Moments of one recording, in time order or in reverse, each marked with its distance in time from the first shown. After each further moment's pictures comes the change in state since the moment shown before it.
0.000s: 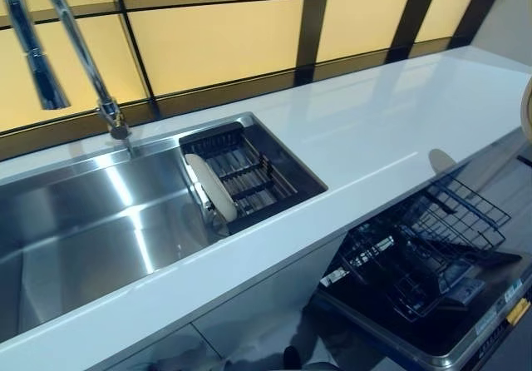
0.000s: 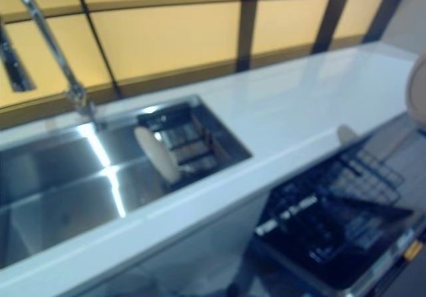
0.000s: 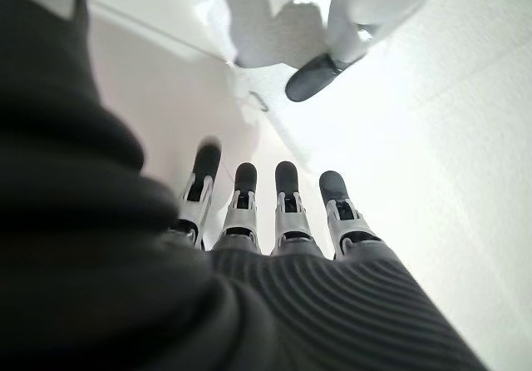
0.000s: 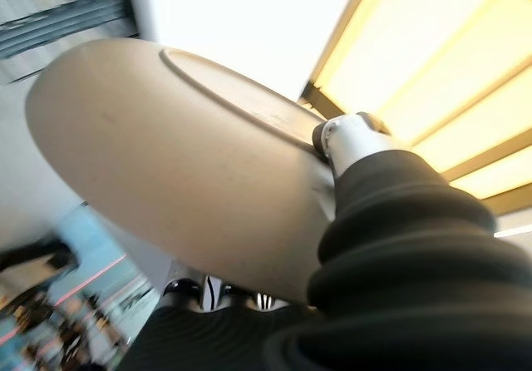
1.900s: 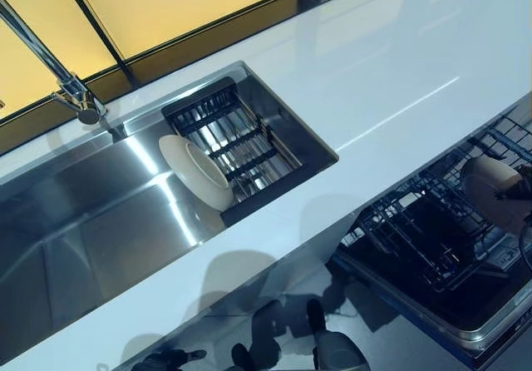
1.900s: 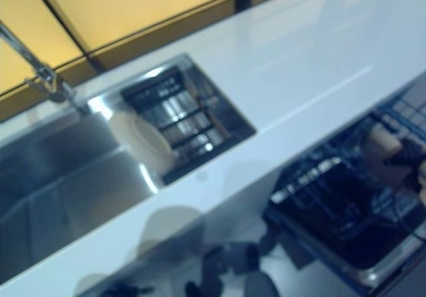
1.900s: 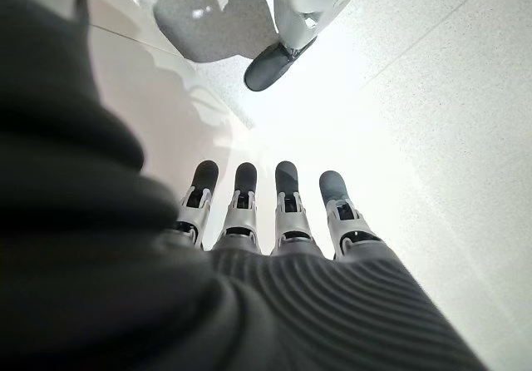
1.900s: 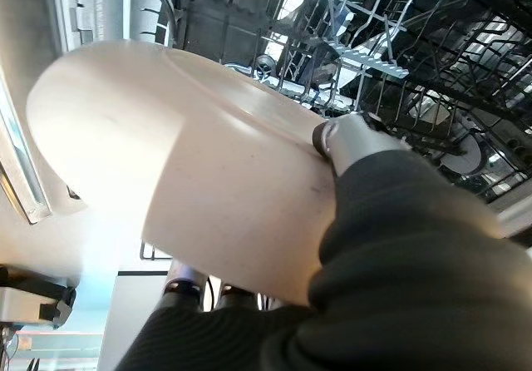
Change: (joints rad) left arm -0.061 -0.034 -0.001 -0.052 0.029 -0.004 -0.045; right arm 0.382 0.276 -0.070 -0.031 -0.568 -0.223 0.027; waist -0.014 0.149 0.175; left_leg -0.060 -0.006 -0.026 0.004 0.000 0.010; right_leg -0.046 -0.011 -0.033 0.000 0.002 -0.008
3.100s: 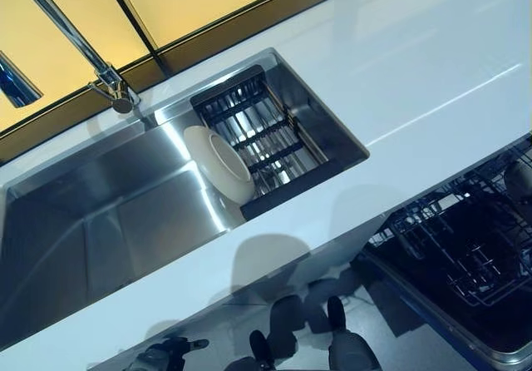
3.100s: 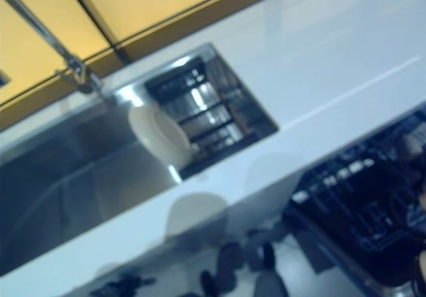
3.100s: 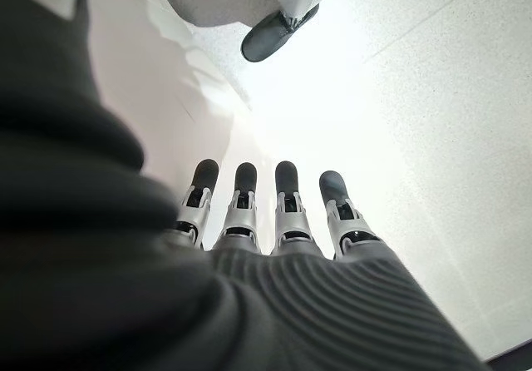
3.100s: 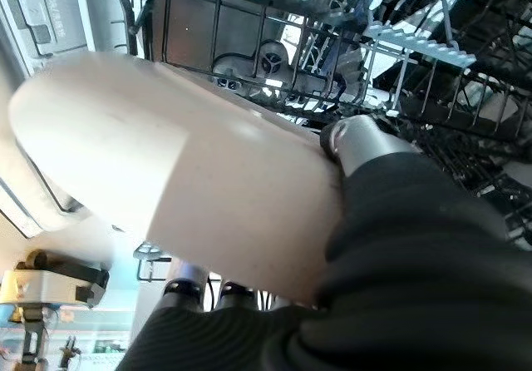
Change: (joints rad) left arm -0.032 0.001 -0.020 -0.003 0.000 -0.042 0.000; right arm -0.114 0.066 0.019 0.324 -0.087 -0.014 -0.176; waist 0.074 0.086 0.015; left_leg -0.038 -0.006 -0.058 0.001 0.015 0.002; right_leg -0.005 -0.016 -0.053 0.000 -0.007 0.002
